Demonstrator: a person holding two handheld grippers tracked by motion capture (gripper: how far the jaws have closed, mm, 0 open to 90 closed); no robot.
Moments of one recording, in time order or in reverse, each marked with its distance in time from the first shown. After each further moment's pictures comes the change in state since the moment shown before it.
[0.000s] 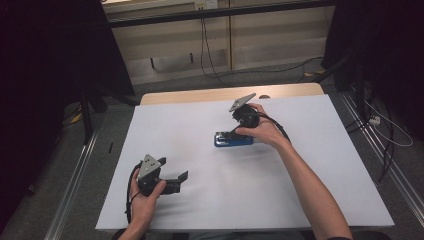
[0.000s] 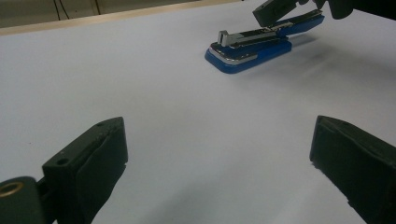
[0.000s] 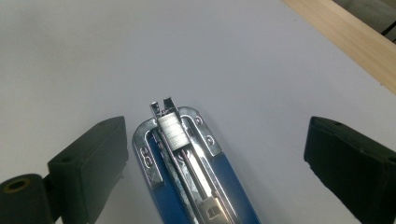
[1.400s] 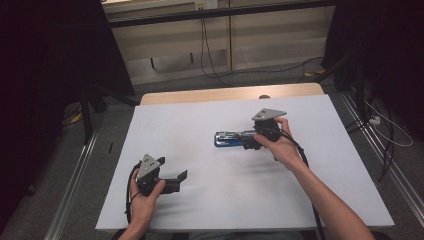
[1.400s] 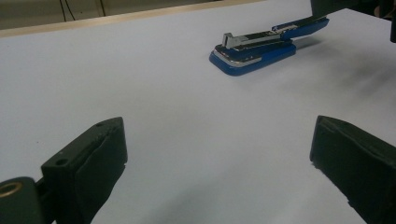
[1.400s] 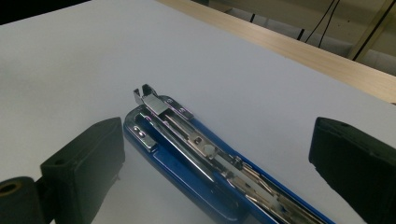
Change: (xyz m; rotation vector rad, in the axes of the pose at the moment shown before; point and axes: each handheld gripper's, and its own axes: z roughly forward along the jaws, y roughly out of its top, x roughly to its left) left arm 0.001 0.000 -0.001 -0.006 0.015 -0.008; right arm 0.035 -0.050 -0.053 -0.202 -0.255 0.212
